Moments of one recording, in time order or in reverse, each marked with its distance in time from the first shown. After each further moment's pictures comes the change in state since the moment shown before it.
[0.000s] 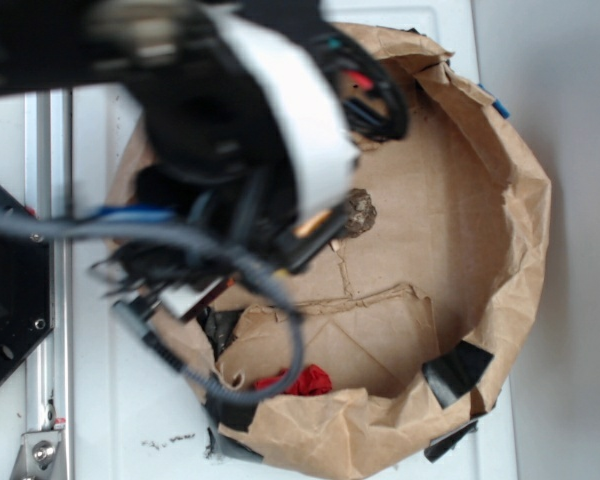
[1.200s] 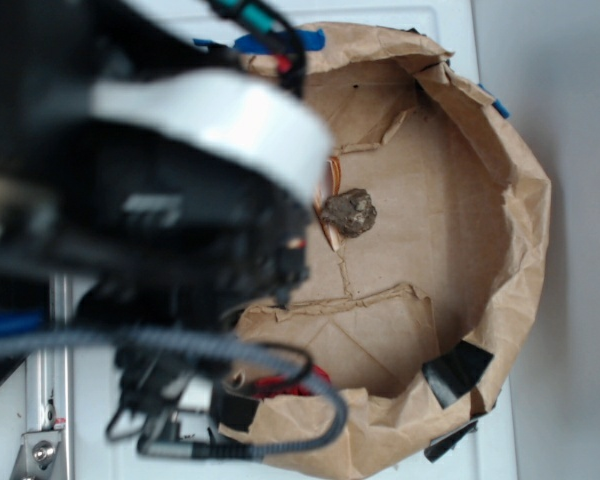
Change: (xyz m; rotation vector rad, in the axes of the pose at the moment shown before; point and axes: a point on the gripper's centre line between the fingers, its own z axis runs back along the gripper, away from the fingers) arm 0.006 -0.029 0.029 0.055 0.077 0.690
